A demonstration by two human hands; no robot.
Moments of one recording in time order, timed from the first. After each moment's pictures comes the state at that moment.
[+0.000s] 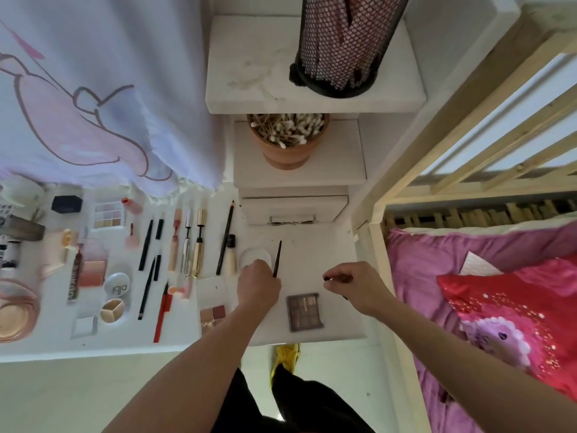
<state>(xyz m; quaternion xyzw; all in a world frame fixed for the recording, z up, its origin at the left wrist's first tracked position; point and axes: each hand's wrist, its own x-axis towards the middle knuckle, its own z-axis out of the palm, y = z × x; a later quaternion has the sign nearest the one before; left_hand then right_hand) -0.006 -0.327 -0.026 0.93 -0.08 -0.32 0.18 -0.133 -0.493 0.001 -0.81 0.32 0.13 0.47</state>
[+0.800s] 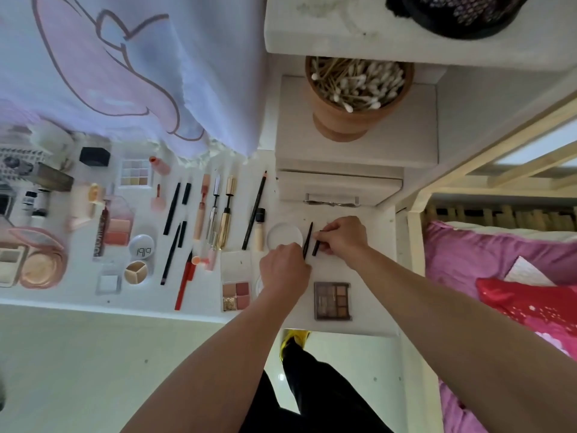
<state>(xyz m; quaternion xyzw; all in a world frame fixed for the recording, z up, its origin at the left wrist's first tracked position) -0.004 -0.330 -0.038 0.94 -0.18 -0.29 0.06 -0.020 -0.466 -0.062 -0.71 0.48 0.13 0.50</state>
